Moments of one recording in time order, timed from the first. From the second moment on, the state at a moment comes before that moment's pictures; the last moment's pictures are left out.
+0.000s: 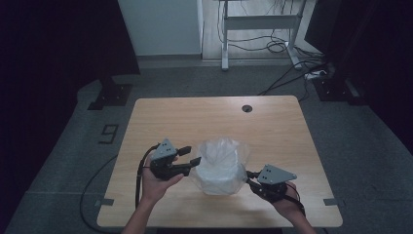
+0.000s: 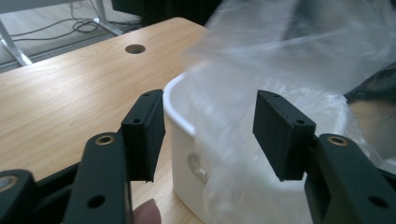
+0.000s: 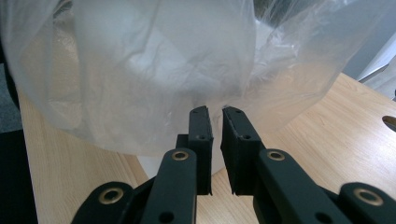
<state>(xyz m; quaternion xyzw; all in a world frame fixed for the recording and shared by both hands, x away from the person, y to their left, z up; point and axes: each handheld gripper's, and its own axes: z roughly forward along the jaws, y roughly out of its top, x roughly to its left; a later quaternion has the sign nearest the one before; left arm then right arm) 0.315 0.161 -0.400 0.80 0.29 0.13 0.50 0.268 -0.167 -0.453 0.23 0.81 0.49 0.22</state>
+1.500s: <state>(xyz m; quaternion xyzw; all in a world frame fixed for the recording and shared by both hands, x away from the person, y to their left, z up) 0.345 0.166 -0.407 0.80 0.32 0.12 0.49 0.326 -0.155 -0.396 0.28 0.76 0.54 0.24</state>
